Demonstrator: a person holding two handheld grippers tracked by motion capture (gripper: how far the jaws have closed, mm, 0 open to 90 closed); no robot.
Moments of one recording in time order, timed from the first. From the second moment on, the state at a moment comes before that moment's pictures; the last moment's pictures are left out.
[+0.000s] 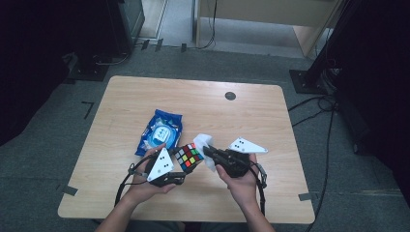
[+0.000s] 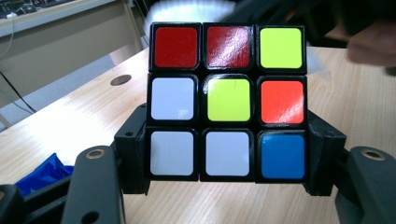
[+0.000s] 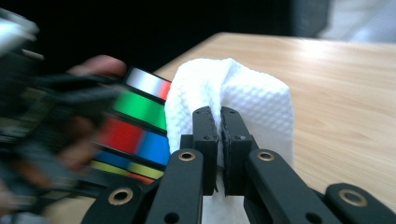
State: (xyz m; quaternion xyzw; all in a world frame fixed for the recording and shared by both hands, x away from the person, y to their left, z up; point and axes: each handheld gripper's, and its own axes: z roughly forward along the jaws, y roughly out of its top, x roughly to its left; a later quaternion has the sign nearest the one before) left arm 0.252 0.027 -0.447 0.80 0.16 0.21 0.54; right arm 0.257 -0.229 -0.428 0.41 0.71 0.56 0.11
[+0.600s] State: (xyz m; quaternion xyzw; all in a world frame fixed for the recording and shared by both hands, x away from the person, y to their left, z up) left arm 0.256 0.042 -0.440 0.78 0.18 0.22 0.55; right arm 0.295 -0.193 -0.478 0.46 0.70 0.52 0.17
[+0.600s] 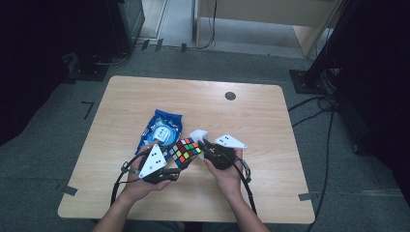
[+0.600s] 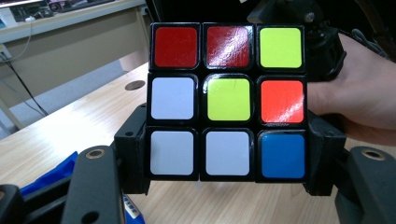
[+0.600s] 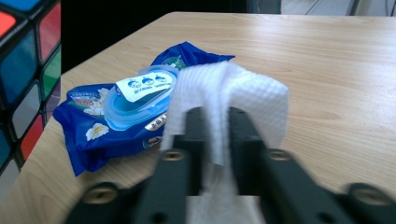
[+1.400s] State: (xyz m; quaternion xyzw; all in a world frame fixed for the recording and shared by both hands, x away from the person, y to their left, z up) left arm 0.262 0.039 -0.447 0.78 0.21 0.23 0.55; right arm 0.257 -0.231 -0.416 0.48 0.64 0.59 0.09
